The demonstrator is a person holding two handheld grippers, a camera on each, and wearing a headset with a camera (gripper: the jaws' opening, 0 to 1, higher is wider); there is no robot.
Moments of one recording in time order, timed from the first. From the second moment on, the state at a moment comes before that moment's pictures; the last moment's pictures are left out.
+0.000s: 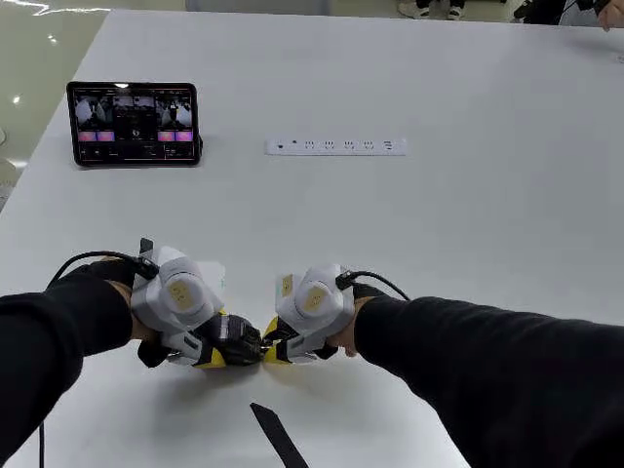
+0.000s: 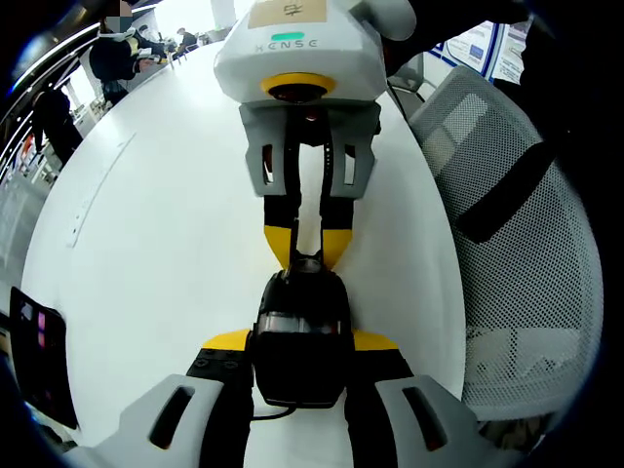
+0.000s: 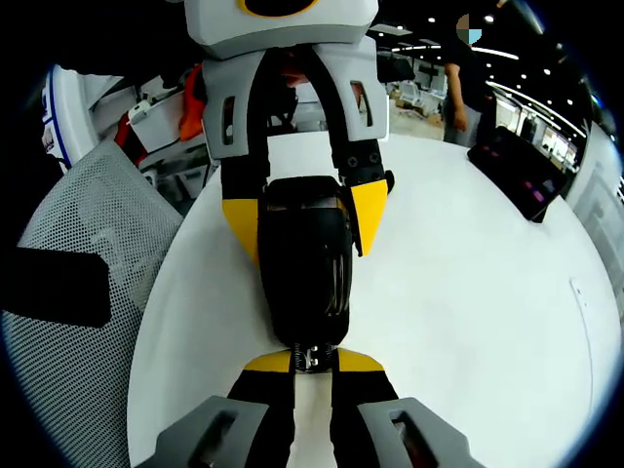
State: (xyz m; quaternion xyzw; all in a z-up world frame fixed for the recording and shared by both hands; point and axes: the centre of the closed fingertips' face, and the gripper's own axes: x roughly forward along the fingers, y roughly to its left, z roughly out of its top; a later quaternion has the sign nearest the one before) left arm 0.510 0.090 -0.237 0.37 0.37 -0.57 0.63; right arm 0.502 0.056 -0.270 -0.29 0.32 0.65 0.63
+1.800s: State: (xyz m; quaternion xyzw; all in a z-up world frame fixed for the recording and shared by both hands) left arm 0.509 0.090 -0.237 0.37 0.38 -0.57 0.63; right arm 0.502 0.019 -0.268 -0.28 0.34 0.63 0.64
